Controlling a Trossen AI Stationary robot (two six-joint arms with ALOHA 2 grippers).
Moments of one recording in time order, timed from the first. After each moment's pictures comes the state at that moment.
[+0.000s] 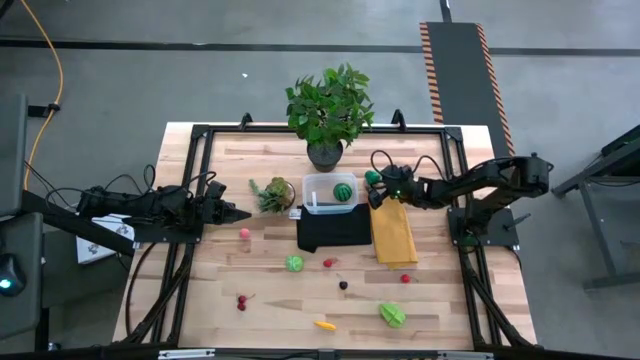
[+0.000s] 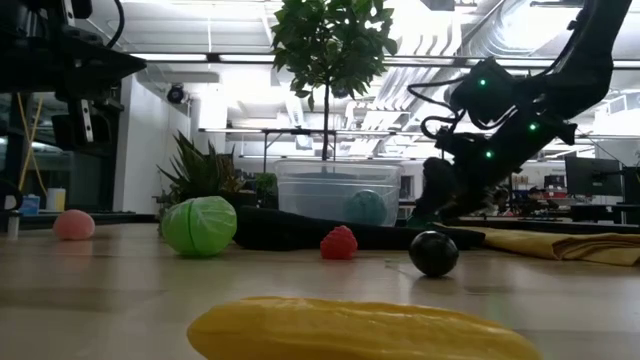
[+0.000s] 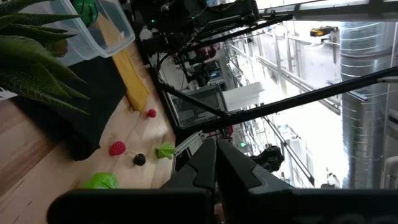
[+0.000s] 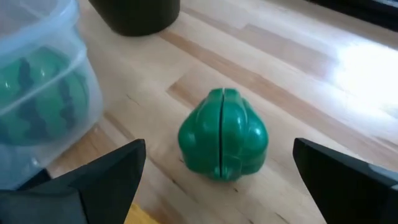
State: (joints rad) left arm 0.00 0.01 0.01 0.02 -0.03 -1.26; right arm -0.27 1.50 0.36 0.44 0.41 0.42
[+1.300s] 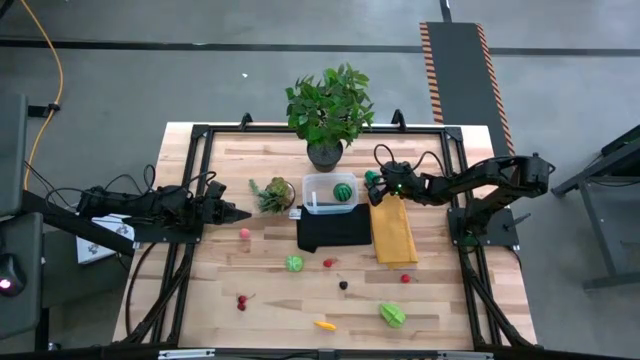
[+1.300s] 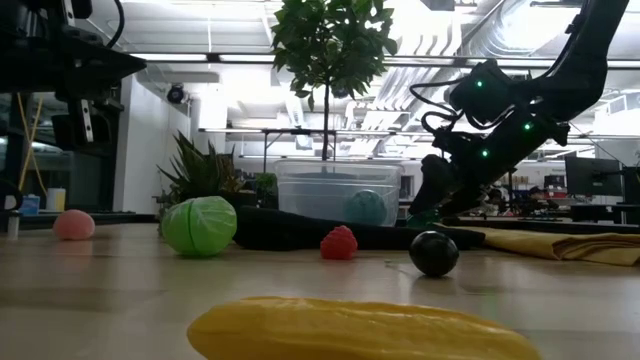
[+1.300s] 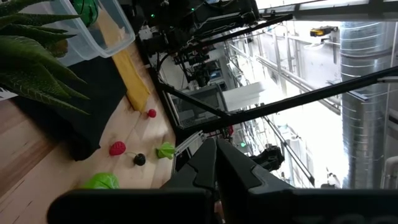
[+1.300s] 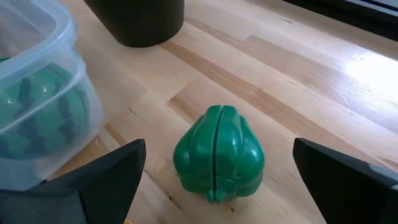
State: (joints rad) left arm 0.00 0.01 0.01 0.02 -0.03 -1.26; right arm -0.33 1.50 0.36 0.48 0.32 0.36
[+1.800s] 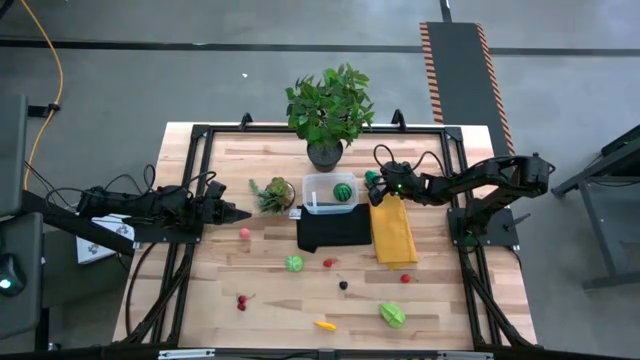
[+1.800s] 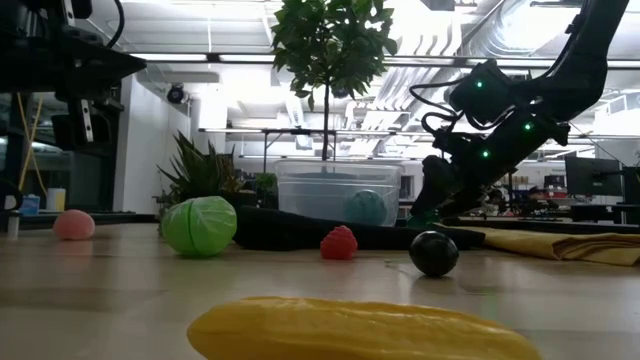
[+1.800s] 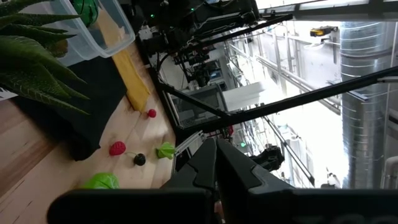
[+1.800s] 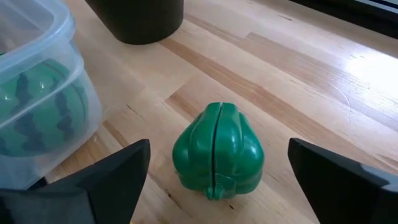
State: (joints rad) left arm 0.00 0.01 0.01 0.02 -0.03 -1.26; right arm -0.33 1.50 0.36 0.47 0.32 0.36
